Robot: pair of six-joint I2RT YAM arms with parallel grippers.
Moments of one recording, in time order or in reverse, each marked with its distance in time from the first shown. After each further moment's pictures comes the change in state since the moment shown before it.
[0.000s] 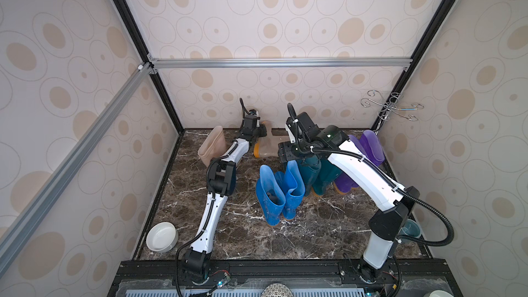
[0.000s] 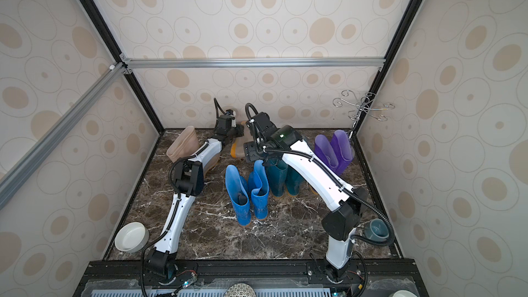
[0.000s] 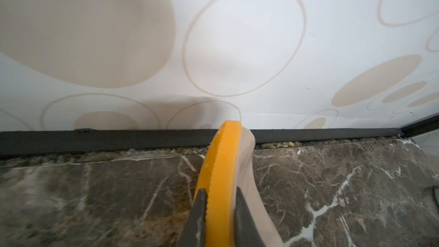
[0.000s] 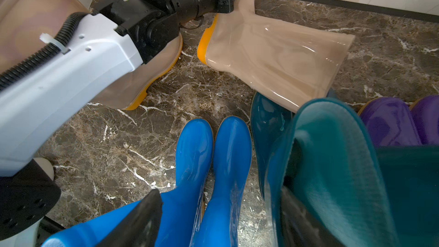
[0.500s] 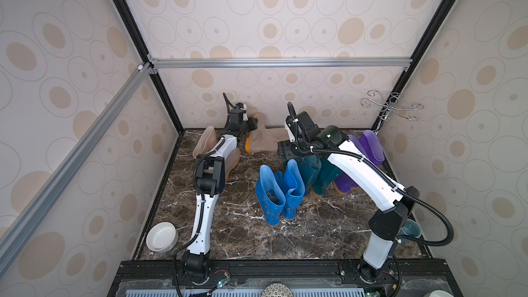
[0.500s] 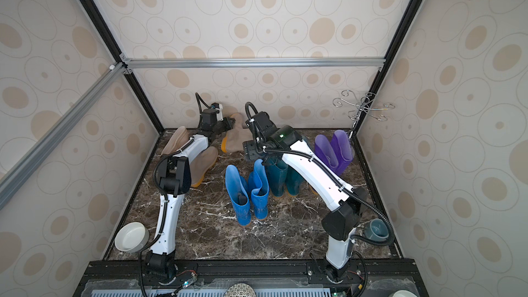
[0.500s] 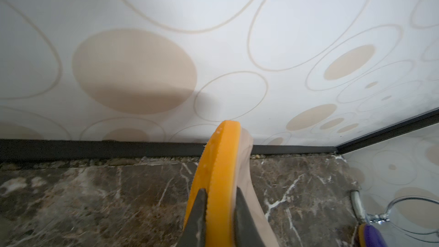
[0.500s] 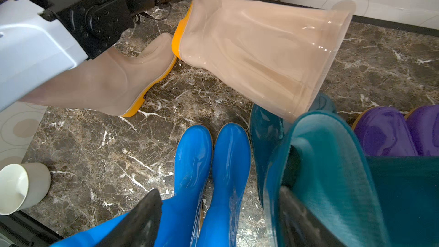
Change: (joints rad) left arm 0.061 -0.219 -0.237 0.137 0.165 -0.131; right arm 0.000 0.000 0.010 0.029 0.018 -0.029
